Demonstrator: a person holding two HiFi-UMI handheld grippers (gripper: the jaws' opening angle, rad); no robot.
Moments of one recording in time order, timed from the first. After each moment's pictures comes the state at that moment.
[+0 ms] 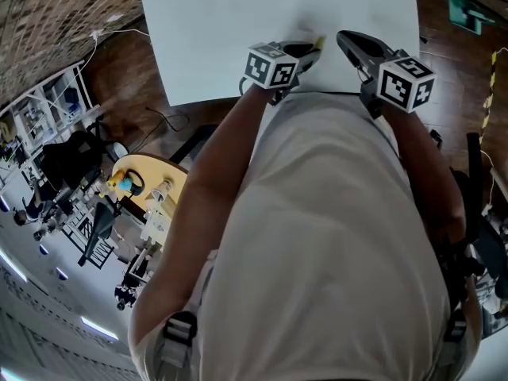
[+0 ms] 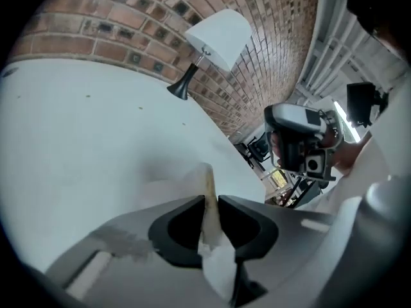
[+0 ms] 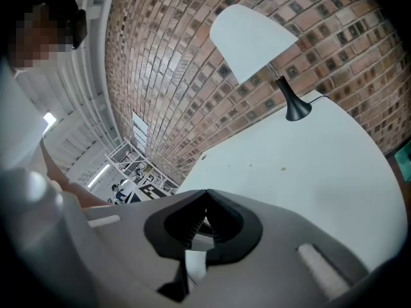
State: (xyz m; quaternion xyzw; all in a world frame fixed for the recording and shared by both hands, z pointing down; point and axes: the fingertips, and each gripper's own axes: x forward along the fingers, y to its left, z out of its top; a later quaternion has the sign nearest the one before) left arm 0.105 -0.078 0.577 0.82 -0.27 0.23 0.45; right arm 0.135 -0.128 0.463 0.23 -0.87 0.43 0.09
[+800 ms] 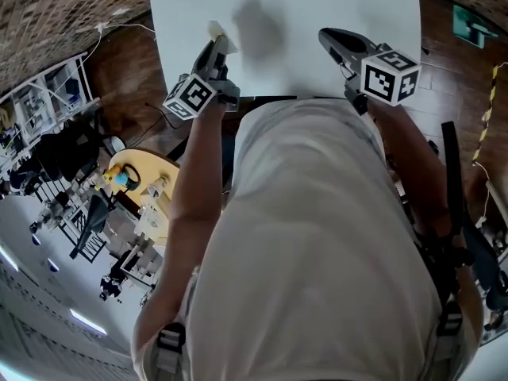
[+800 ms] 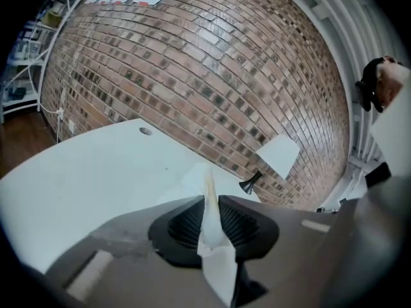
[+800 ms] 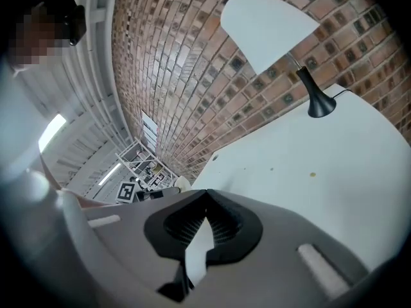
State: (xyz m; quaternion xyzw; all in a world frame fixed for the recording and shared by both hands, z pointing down) left arm -0.137 -0.100 0.486 0.69 -0.61 -0.05 0.40; right arm 0.086 -0.137 0.457 0.19 -0.88 0.43 0.08
